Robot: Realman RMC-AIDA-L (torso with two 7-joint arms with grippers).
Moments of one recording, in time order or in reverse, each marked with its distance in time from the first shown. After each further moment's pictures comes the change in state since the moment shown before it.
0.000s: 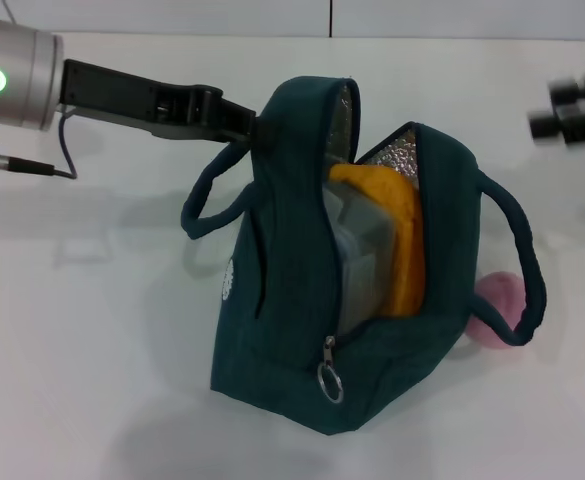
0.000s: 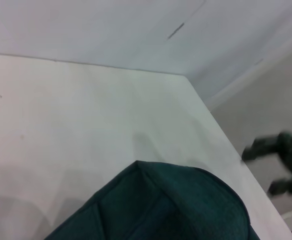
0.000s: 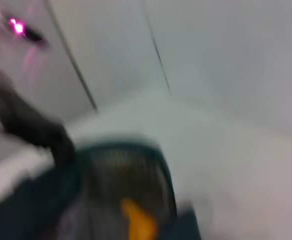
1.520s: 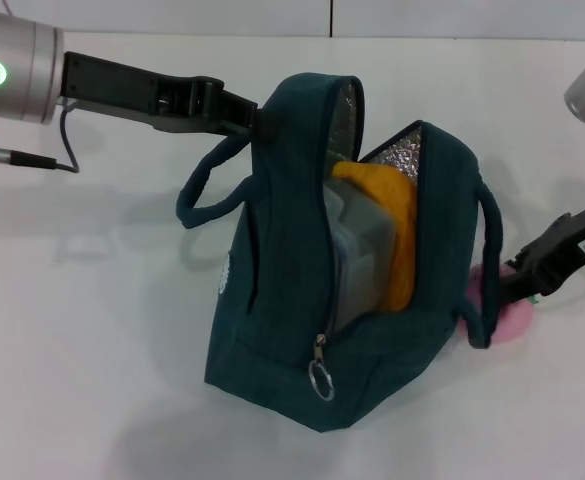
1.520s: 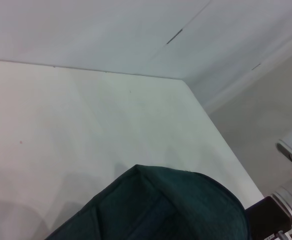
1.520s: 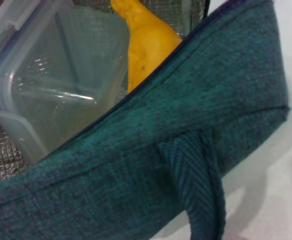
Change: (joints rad) left arm -0.008 -0.002 -0.012 0.000 0.001 -0.001 -0.002; right arm 0.143 0.100 -0.302 0.186 -0.450 0.094 0.149
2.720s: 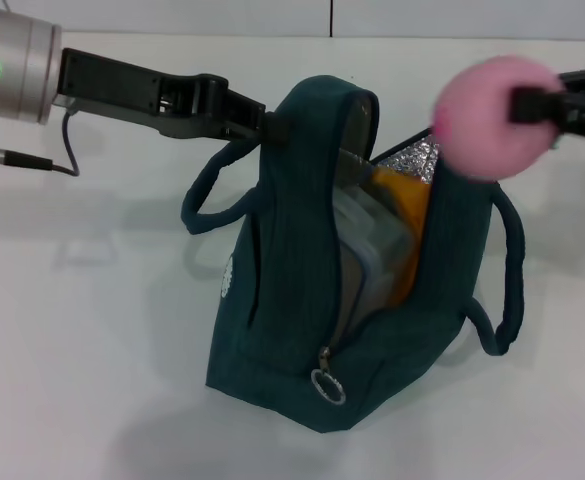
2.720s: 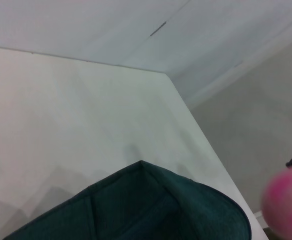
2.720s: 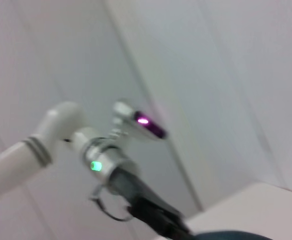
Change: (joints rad) left arm -0.003 0.005 0.001 0.011 -0.038 0.059 -0.056; right arm -0.123 -0.040 0.460 0.066 0.693 -0.300 -0.386
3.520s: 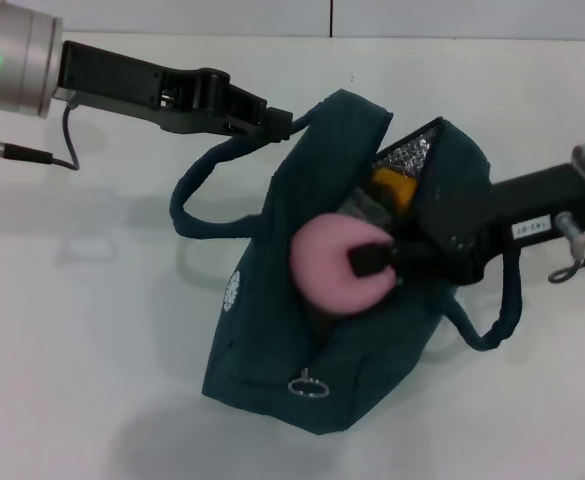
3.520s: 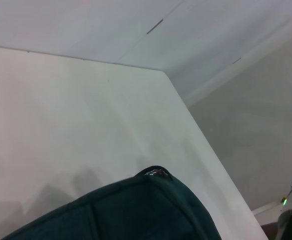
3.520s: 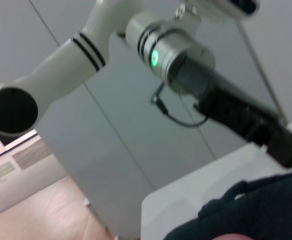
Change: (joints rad) left arm -0.013 0.006 0.002 -0.002 -0.001 0.005 -0.007; right arm 0.149 0.032 -0.395 0.242 -0.007 0.136 -0.068
